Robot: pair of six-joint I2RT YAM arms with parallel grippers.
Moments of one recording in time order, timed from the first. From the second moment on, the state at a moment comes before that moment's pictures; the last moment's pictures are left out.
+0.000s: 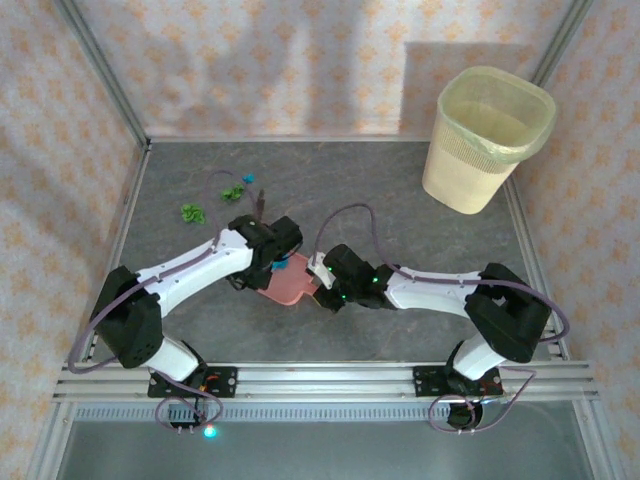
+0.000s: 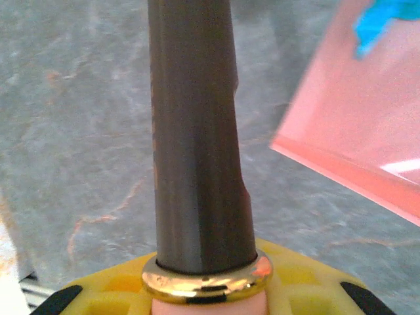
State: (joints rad) left arm -0.68 1.51 1.16 -1.30 -0.38 -0.53; right arm 0.94 1.54 0.78 -0.15 -0.12 0.07
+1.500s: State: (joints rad) left arm -0.85 1.32 1.26 -1.22 -0.37 -0.59; right arm 0.86 1.54 0.78 -0.15 0.06 0.14
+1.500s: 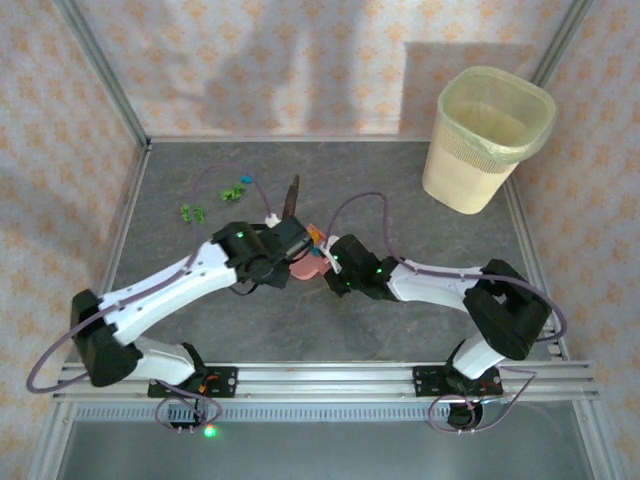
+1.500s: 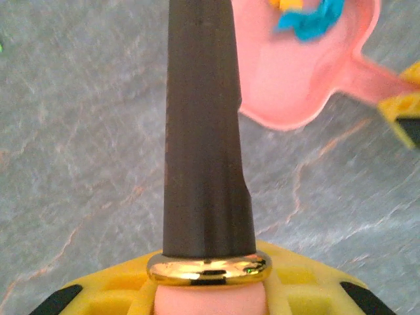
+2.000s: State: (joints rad) left arm -0.85 1.00 0.77 -0.71 -0.53 -0.73; right arm 0.86 1.37 0.62 -0.05 0.15 0.14
